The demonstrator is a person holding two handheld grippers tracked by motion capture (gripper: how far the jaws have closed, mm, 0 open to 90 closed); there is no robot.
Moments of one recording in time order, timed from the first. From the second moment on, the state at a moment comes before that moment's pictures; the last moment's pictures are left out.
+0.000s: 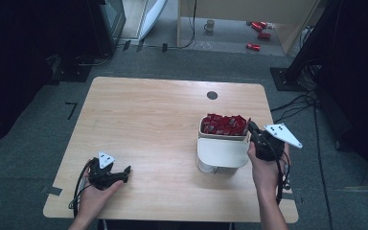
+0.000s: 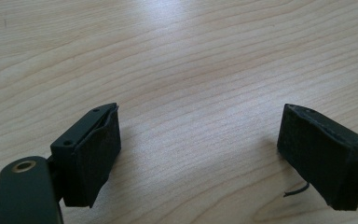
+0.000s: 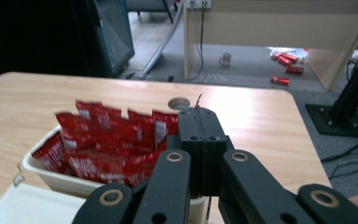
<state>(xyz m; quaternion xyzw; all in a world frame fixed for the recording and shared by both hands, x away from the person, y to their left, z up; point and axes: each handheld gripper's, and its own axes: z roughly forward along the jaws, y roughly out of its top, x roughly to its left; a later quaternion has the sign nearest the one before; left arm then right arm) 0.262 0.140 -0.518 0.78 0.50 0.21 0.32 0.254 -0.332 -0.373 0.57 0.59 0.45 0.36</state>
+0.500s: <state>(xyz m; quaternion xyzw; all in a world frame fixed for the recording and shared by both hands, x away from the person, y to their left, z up) 0.262 0.140 -0.518 0.77 0.50 0.21 0.32 0.239 -0.352 -0.322 0.54 0.58 0.48 0.38</state>
